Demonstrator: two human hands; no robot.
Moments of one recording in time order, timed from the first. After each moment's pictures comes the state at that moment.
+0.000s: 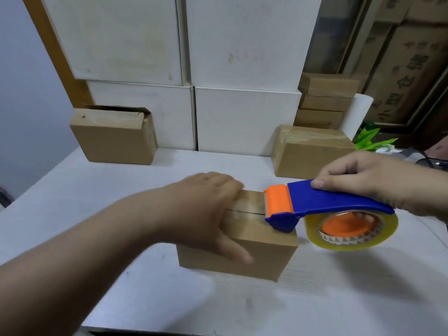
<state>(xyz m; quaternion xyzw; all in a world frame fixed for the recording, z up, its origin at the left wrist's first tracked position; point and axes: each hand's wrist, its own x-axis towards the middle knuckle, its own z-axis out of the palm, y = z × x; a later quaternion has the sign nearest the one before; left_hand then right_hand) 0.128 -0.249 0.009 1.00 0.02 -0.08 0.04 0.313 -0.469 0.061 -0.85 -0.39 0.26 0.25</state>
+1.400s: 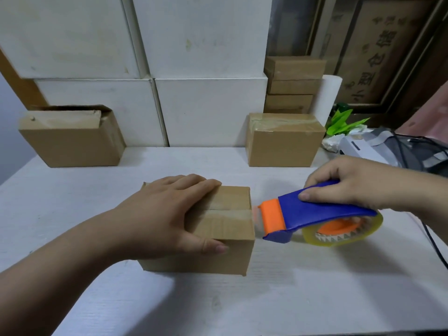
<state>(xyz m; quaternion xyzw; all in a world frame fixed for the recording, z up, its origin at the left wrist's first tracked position) 0.141 -0.257 -0.020 1.00 0.04 -0.04 0.08 0.342 -0.515 0.031 -0.86 -0.37 0.28 0.21</state>
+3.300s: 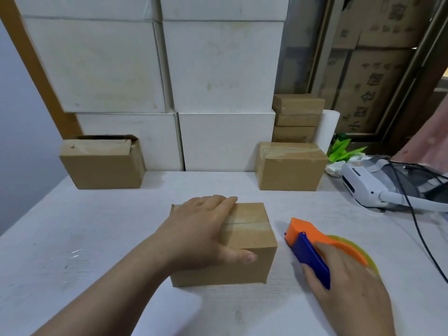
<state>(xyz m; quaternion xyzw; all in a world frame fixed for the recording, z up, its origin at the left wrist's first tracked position) 0.139 -0.274 -0.013 0.99 0.09 -0.03 0.10 0.248 -0.531 -0.126 -0.93 -0.25 -0.24 0.16</state>
